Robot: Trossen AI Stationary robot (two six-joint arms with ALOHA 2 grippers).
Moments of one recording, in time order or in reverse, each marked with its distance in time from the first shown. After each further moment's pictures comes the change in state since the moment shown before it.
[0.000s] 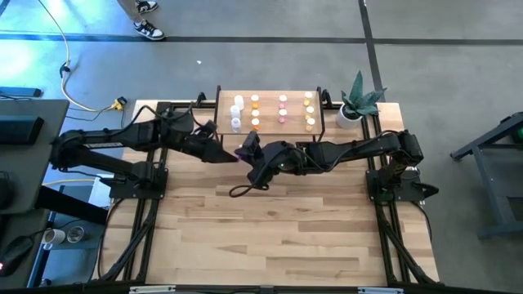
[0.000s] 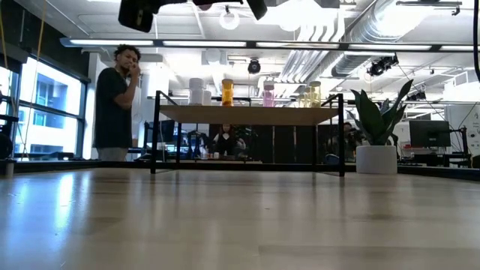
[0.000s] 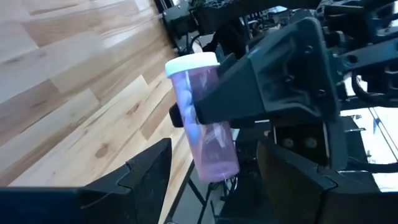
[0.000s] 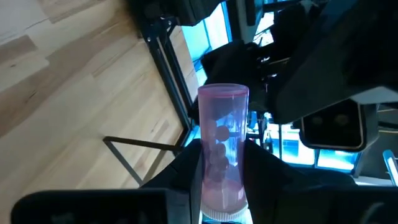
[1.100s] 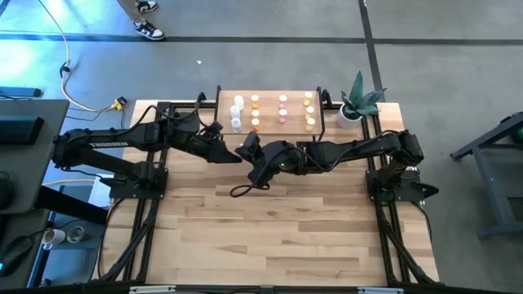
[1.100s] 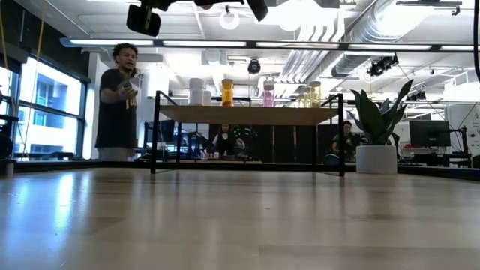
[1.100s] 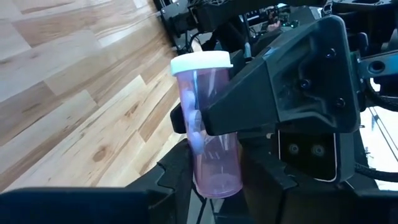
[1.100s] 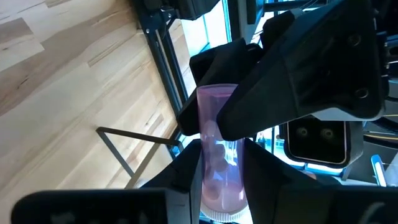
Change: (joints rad) left arm 0.002 0.046 -0.002 0.051 0.020 0.012; right arm 0.000 -0.001 0.000 -0.001 0.010 -0.052
